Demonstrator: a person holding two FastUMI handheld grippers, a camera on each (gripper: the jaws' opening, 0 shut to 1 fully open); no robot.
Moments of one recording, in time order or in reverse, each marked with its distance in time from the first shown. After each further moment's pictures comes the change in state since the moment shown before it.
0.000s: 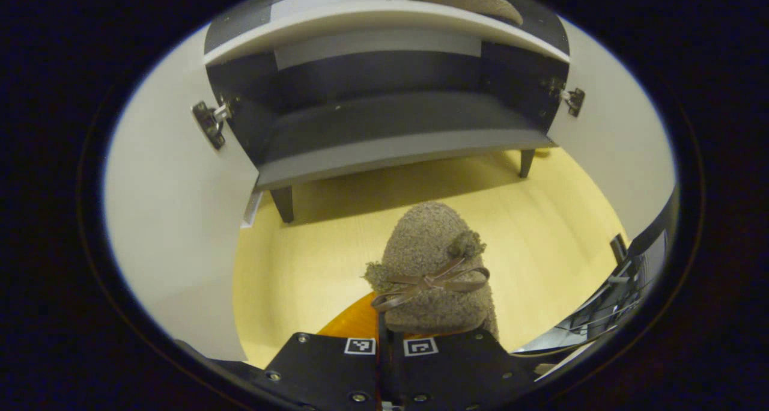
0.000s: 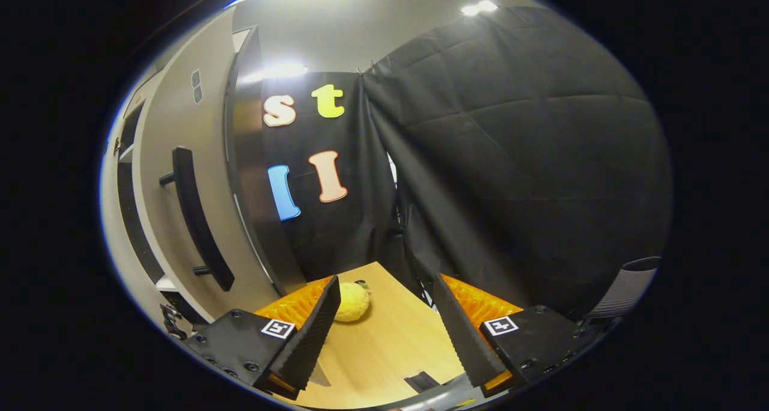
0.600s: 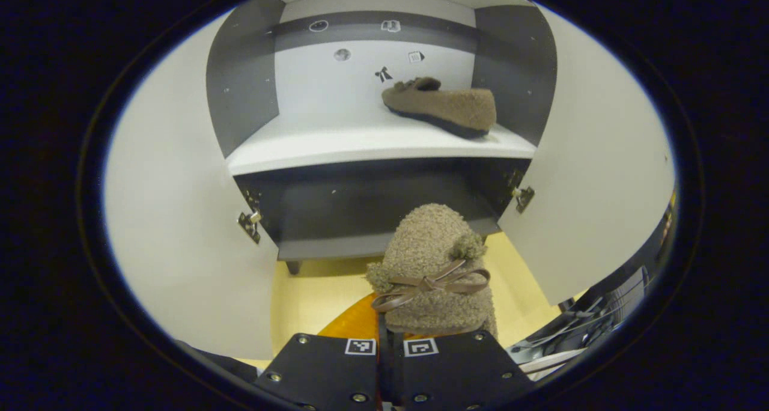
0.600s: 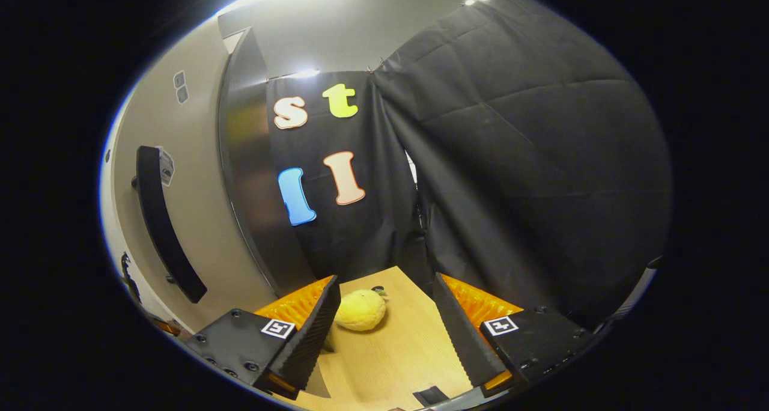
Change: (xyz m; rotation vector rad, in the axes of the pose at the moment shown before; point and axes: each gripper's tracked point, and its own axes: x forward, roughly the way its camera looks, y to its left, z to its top) left arm -0.054 0.005 0.108 -0.093 -0.189 -0.040; right arm 0.045 -0.003 -0.002 0.060 -0.018 0.103
